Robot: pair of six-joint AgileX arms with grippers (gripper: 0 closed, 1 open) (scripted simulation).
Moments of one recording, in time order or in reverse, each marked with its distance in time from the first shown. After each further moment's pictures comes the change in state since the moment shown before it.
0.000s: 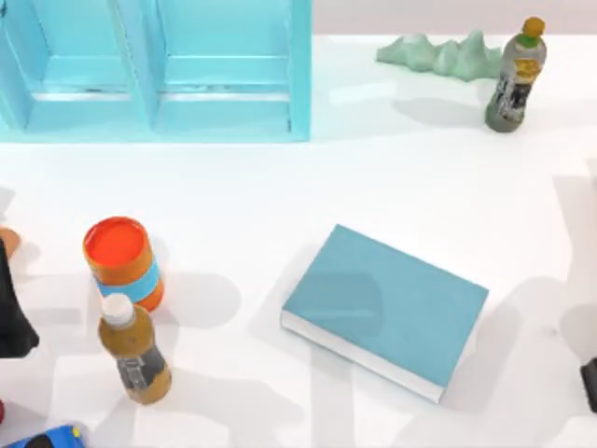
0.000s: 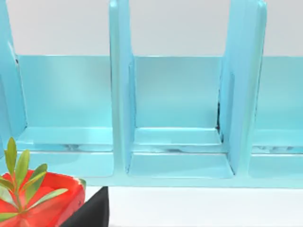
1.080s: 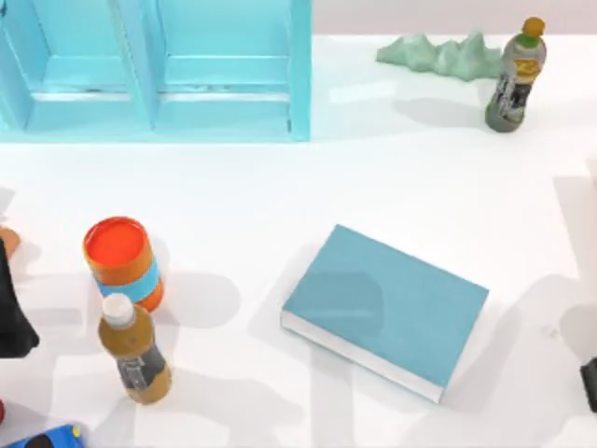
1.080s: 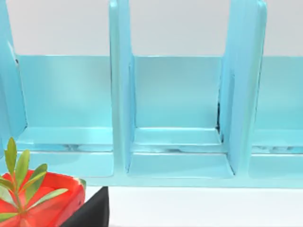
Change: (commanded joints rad) left arm 0.000 0.000 0.000 0.000 0.000 0.000; right arm 0.001 0.021 -0.026 0.042 0.000 0.001
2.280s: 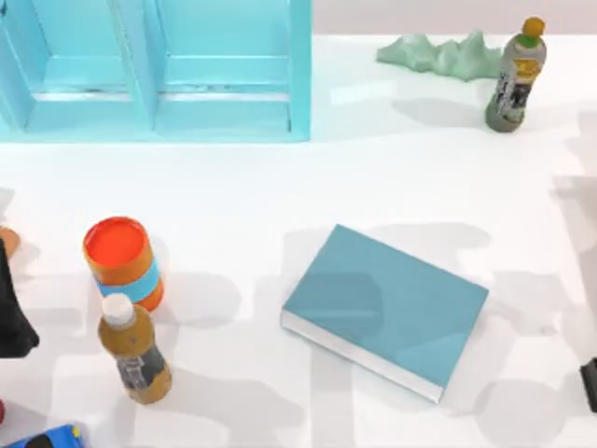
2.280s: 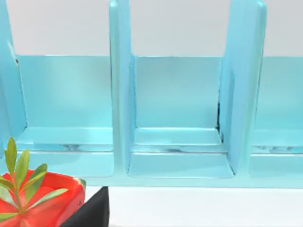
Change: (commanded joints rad) left arm 0.000 0.000 0.000 0.000 0.000 0.000; right arm 0.278 -0.272 0.268 -0.403 0.008 0.238
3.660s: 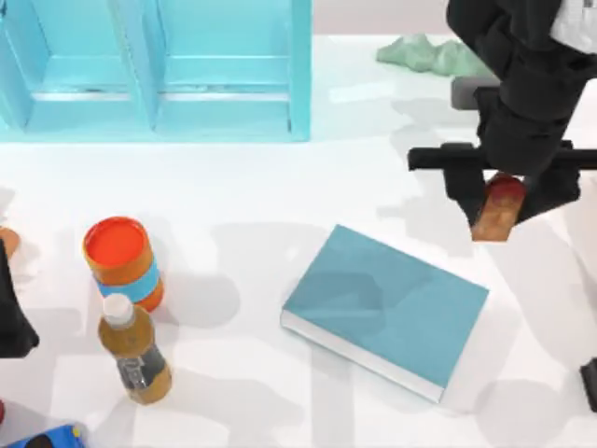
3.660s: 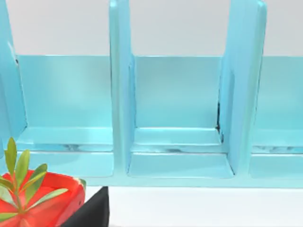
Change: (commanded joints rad) left arm 0.000 0.000 0.000 0.000 0.000 0.000; right arm 0.566 0.230 0.056 0.022 -0.006 0.611
